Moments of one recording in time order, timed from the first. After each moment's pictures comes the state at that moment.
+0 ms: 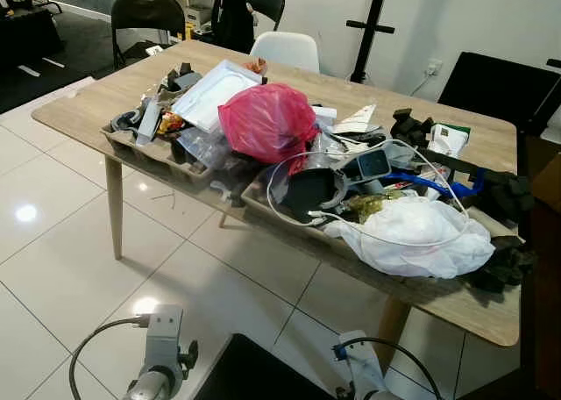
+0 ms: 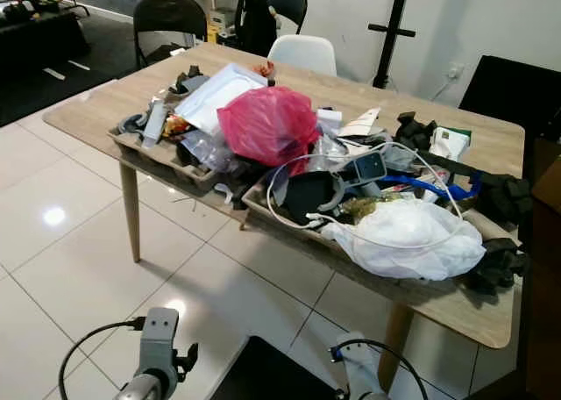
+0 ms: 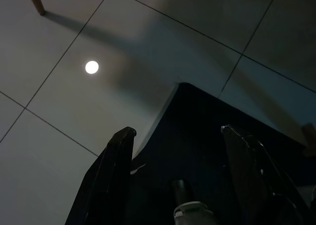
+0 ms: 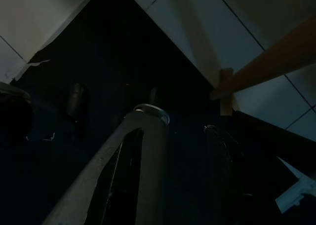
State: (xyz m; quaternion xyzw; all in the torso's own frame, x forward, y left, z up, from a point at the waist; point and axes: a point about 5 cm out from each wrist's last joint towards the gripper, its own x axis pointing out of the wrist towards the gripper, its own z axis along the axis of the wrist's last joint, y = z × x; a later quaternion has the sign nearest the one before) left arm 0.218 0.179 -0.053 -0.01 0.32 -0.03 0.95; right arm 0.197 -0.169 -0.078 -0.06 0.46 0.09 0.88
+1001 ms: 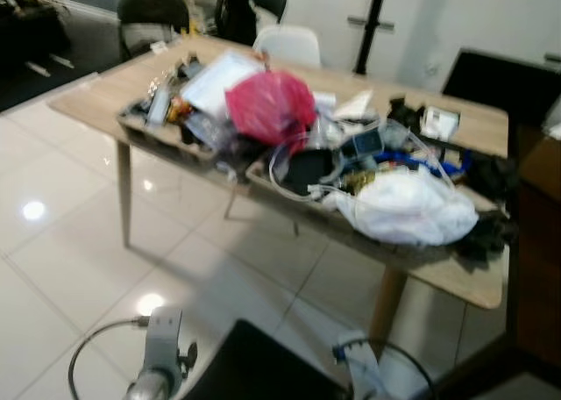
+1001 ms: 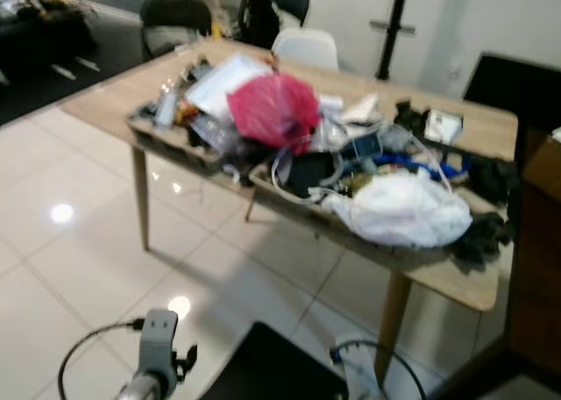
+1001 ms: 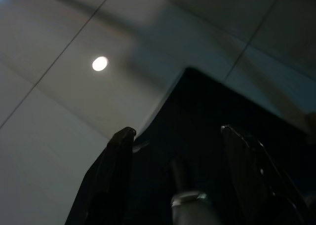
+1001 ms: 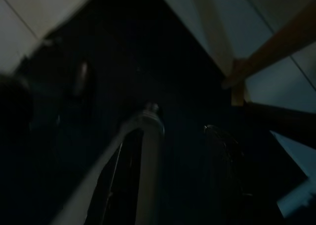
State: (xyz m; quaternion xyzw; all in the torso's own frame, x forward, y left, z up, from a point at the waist) left arm 0.214 0.178 -0.056 -0.01 0.33 -0.02 0.94; right arm 0.205 -0.168 -0.074 -0.06 0.45 0.09 0.88
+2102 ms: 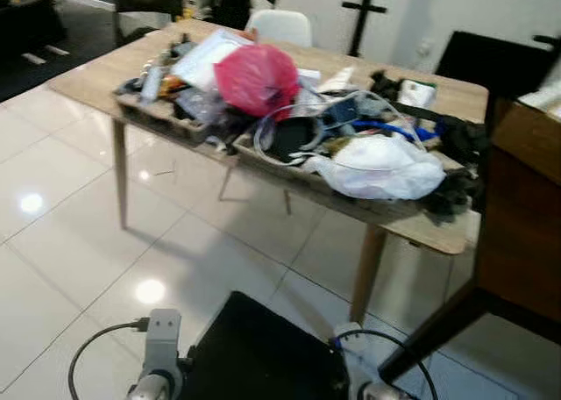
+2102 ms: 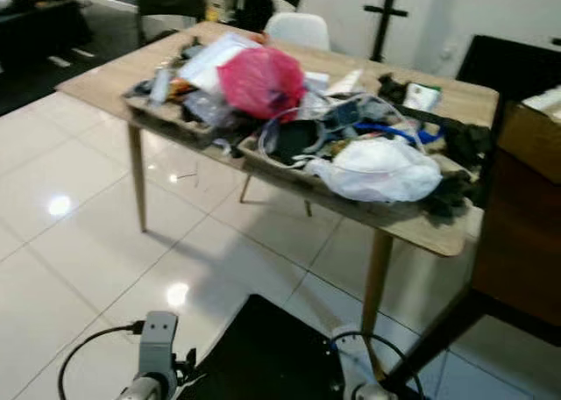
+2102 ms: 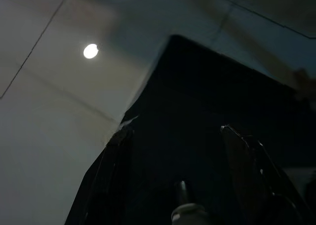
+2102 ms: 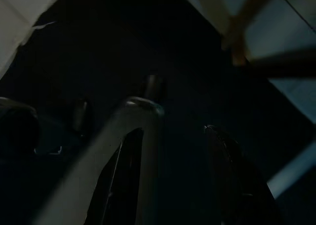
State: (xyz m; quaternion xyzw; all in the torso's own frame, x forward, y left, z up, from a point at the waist) left arm 0.217 0.177 -0.056 -0.01 0.34 -0.02 0.94; right arm 0.207 -0.163 -0.074 -0.06 0.46 0.09 0.88
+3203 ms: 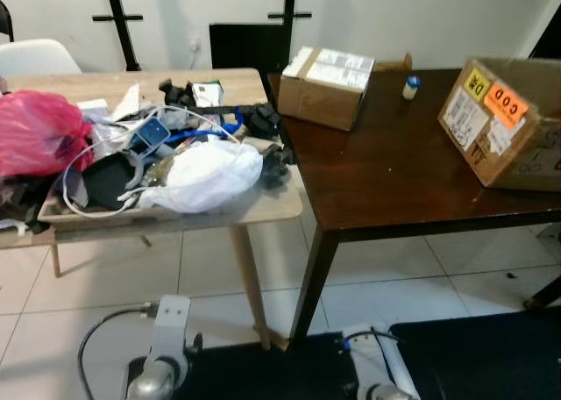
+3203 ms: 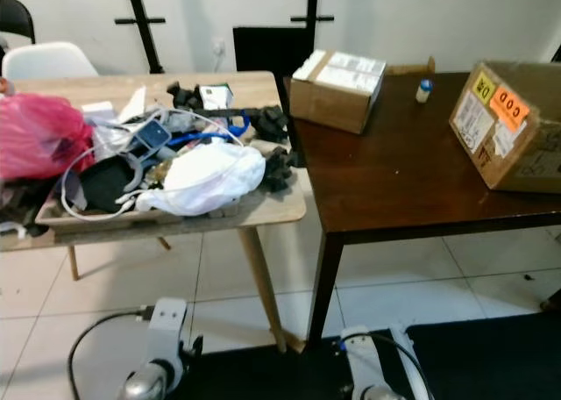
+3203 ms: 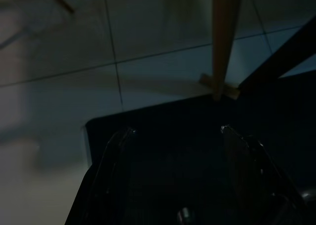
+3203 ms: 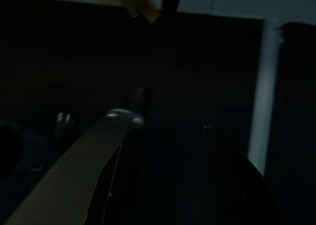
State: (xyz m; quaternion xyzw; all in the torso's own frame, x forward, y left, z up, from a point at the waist) left arm 0.224 0.175 -0.051 0.02 0.33 -0.04 0.94; right arm 0.205 -0.169 -0.074 -0.06 0.46 0.08 0.88
